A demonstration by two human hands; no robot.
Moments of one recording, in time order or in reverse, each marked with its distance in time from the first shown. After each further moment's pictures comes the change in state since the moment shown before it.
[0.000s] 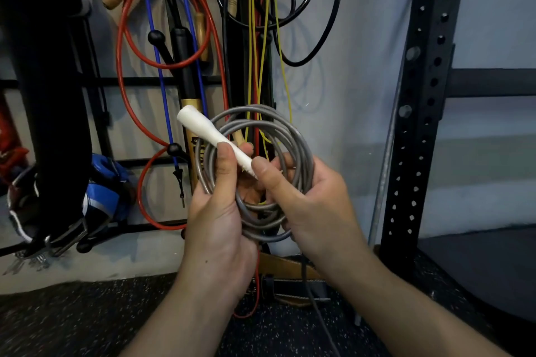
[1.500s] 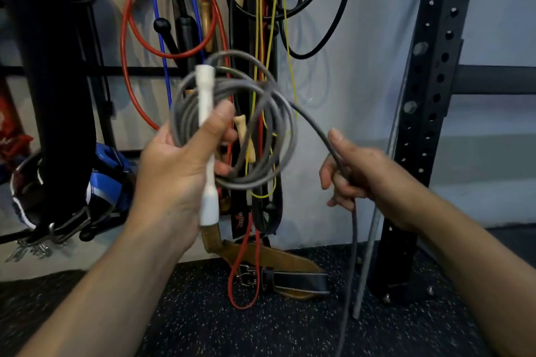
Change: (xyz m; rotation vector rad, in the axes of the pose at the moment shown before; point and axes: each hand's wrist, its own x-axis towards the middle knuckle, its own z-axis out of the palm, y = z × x) left_hand 0.019 0.059 -0.016 0.491 -0.065 0.267; right_hand 0.039 -0.008 -0.080 -0.293 -0.341 0.295
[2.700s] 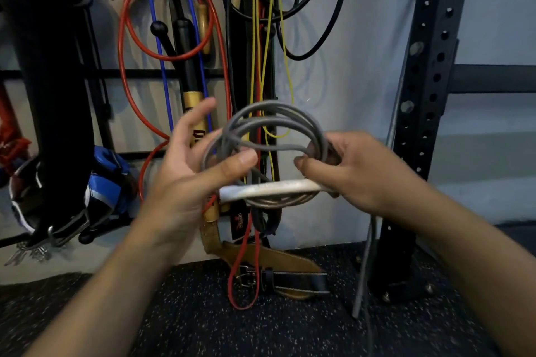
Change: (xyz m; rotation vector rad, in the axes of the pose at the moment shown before) left_hand -0.005 -0.005 -0.010 0.067 -0.317 -0.033; right_hand -0.012 -0.039 0.024 -0.490 0.144 -0.120
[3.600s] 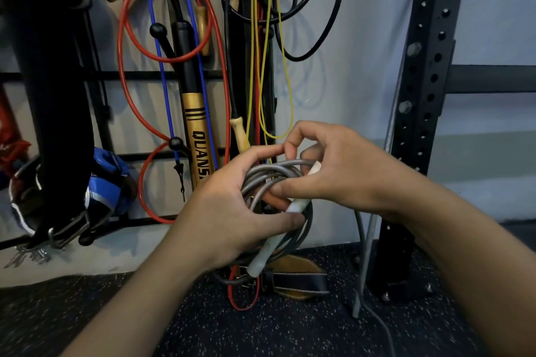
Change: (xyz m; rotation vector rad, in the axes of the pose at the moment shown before) left_hand -0.010 -0.010 0.017 0.564 -0.238 0.007; right_hand 0.006 -0.008 0.002 0.096 -0.143 -0.072
